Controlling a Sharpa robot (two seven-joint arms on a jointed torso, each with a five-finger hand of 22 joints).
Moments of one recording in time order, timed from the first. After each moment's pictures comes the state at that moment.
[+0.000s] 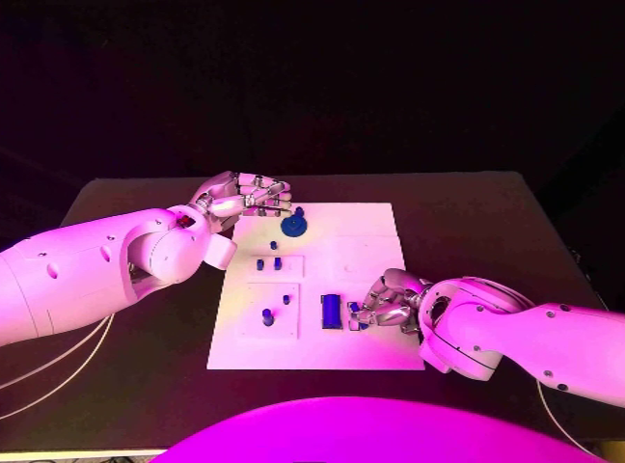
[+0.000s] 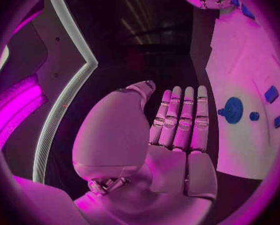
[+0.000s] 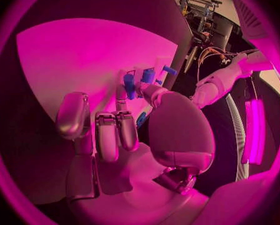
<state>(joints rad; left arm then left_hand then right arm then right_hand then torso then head) 1.07 -0.88 0.00 1.45 -0.13 -0.11 0.31 1.43 -0.19 0.42 0.29 0.22 0.89 0.22 0.23 0.22 1.09 0.17 0.07 0.07 0.93 0.15 0.15 0.37 0.17 0.91 0.27 0.08 0.10 1.06 -0.82 -0.20 1.79 -1.05 -0.36 -0.57 1.06 -0.20 0.59 0.16 0.26 1.01 0.06 0.43 0.58 1.47 -0.01 1.48 1.31 1.46 -0.07 1.55 1.31 0.10 1.43 0.04 1.07 1.31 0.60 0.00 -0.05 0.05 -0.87</state>
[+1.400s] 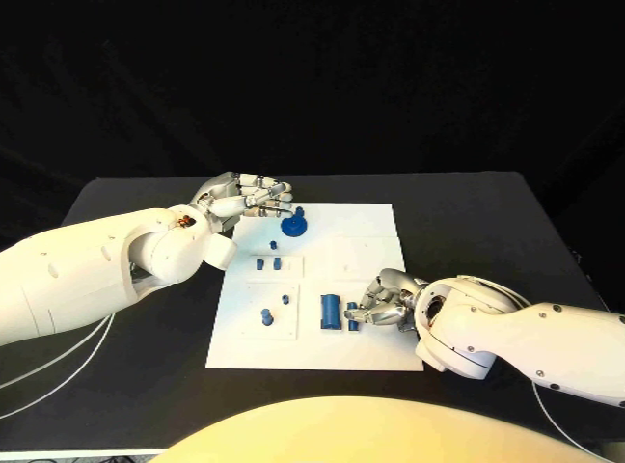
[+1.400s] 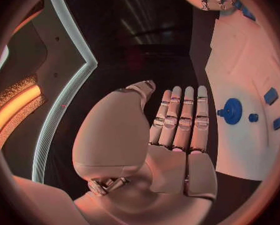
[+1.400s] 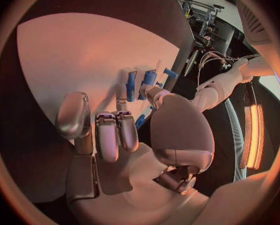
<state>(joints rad) 1.07 -0.88 0.00 1.45 -0.13 -0.11 0.30 1.43 -0.19 0.42 0.28 0.22 0.89 0.22 0.22 0.22 1.09 0.17 0.07 0.07 0.93 0.14 0.15 0.37 0.17 0.91 0.27 0.08 0.10 1.06 -0.80 -0.20 1.77 -1.08 -0.34 -0.57 0.99 -0.21 0.48 0.23 0.26 1.02 0.06 0.42 0.57 1.47 -0.01 1.48 1.31 1.46 -0.07 1.55 1.31 0.10 1.43 0.04 1.07 1.31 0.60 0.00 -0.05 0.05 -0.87</state>
